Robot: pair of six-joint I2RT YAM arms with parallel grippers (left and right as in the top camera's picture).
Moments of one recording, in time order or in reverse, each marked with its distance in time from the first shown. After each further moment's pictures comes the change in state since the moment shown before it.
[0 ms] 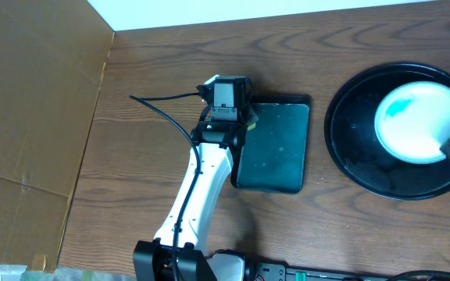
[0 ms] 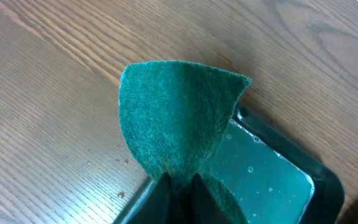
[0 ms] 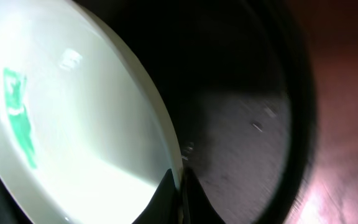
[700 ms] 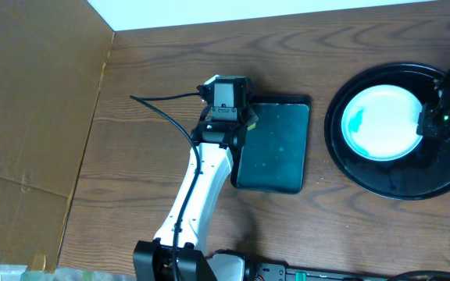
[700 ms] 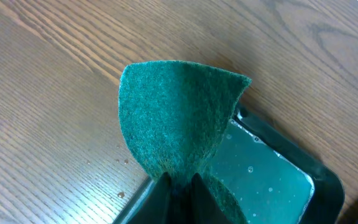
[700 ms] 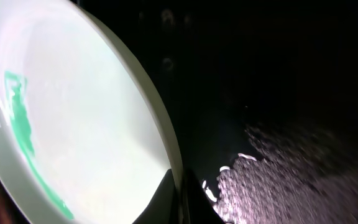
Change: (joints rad) left arm 0.000 0.000 0.000 0.000 0.000 0.000; right arm -0.002 0.503 0.280 0.033 -0.232 -0.572
